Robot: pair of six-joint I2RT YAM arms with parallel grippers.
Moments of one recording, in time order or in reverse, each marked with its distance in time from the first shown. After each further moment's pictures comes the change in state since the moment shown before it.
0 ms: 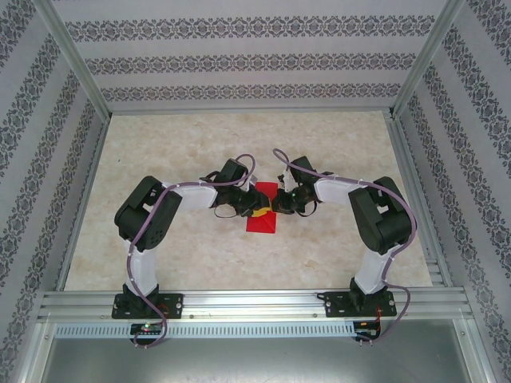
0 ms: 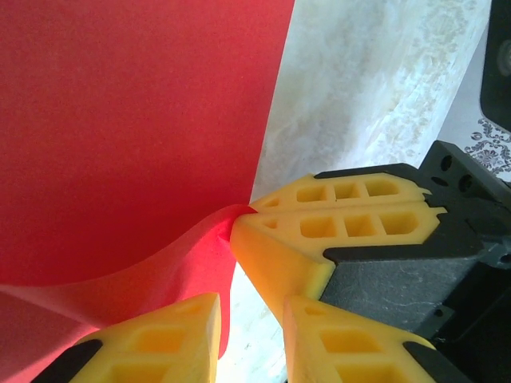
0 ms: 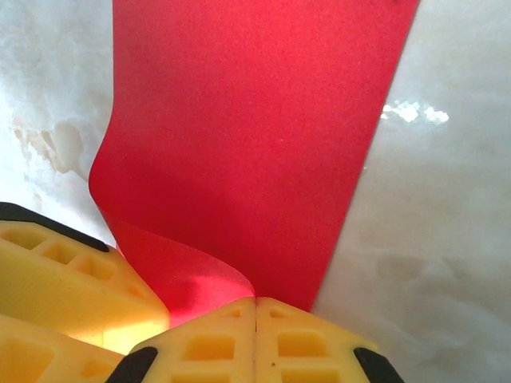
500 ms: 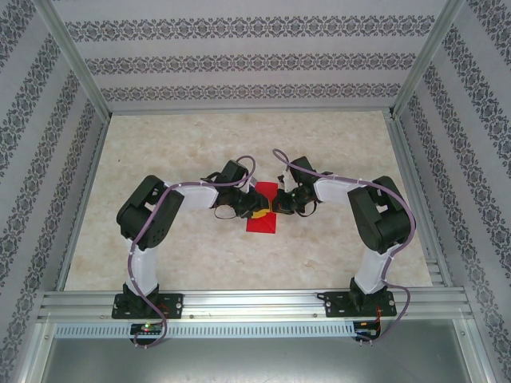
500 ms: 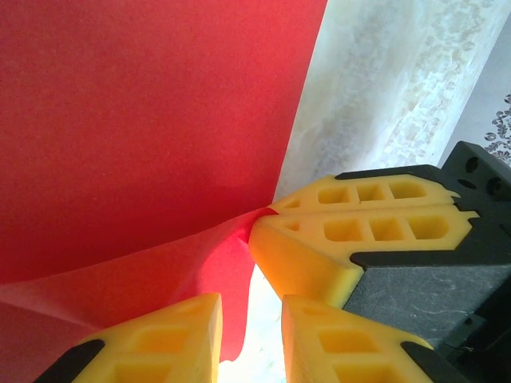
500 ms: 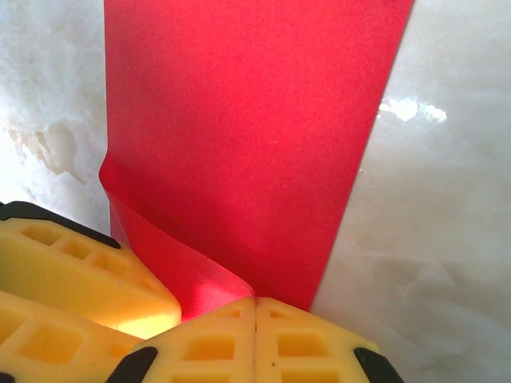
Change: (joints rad) left arm 0.000 0.020 0.003 -0.008 -0.001 0.008; right arm -0.002 0.006 0.001 0.000 0.000 0.000
